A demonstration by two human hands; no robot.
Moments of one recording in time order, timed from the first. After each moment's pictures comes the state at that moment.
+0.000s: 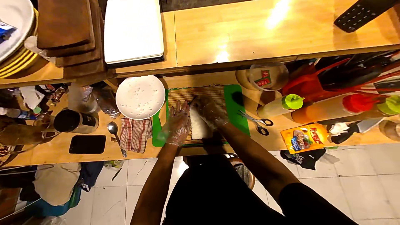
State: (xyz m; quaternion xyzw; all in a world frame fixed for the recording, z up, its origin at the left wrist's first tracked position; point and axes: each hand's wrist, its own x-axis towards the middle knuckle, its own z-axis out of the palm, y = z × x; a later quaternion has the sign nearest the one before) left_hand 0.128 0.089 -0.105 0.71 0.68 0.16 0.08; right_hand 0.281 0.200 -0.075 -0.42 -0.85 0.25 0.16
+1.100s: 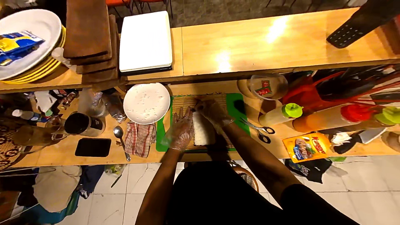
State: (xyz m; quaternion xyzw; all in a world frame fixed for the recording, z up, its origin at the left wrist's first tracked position) left_hand 0.129 0.090 -0.103 0.71 0.69 0.15 0.08; right_hand 0.278 0.216 -0.043 -0.44 -0.85 0.27 0.11
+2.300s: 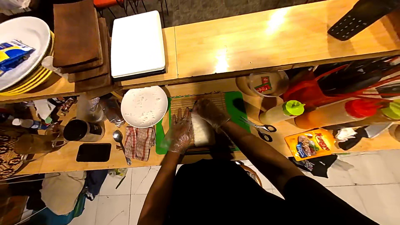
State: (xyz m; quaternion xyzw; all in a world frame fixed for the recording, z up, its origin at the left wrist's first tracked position) left_hand 0.127 0.092 -0.103 0.71 0.69 0.12 0.08; right_hand 0.278 0.224 -0.060 -0.40 -0.84 0.34 0.12
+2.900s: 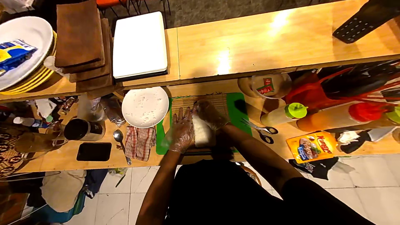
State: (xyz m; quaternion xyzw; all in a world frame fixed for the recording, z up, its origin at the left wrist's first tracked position) left_hand 0.126 0.097 -0.103 0.71 0.69 0.11 0.08; right_hand 0.269 0.225 -0.064 -0.39 -0.85 0.34 0.12
